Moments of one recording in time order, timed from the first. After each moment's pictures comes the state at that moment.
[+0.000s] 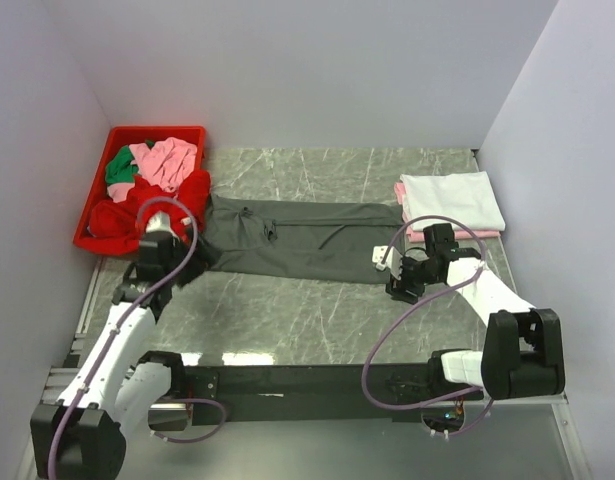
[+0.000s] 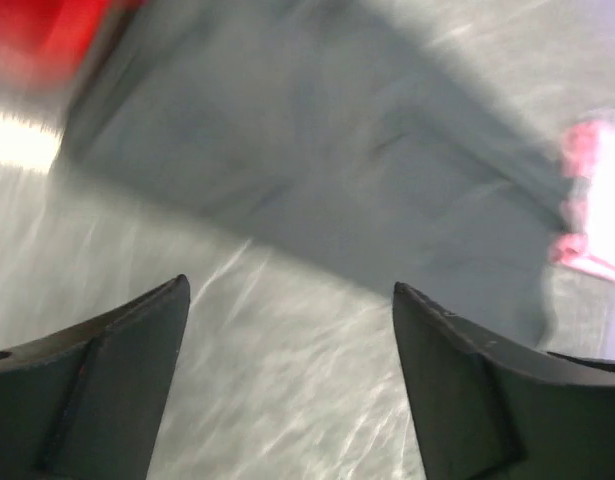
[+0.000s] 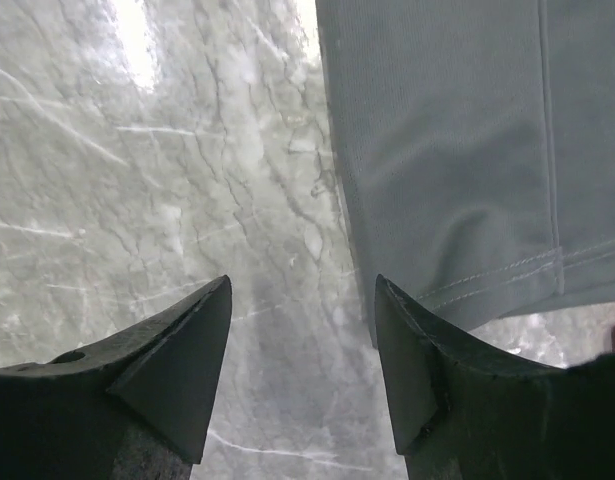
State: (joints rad) left arm -0.10 0.86 0.64 -0.34 0.10 -0.69; right arm 0.06 1.27 0.67 -0.66 -0.60 -1.24
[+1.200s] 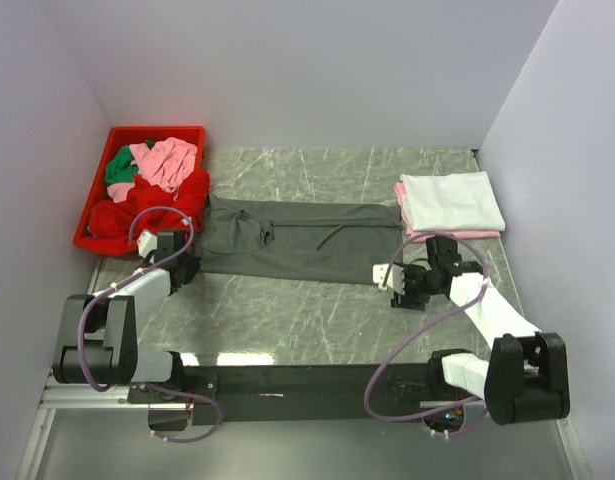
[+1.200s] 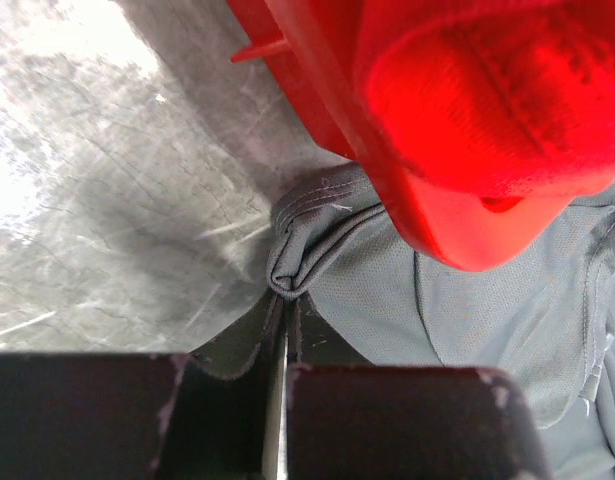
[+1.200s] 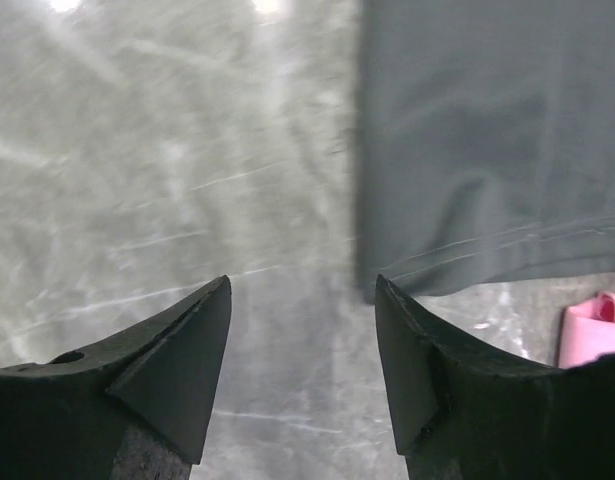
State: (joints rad) left arm -0.03 1.35 0.52 -0.04 -0.22 -1.05; right arm 0.07 1.17 0.60 -0.64 -0.52 -1.41
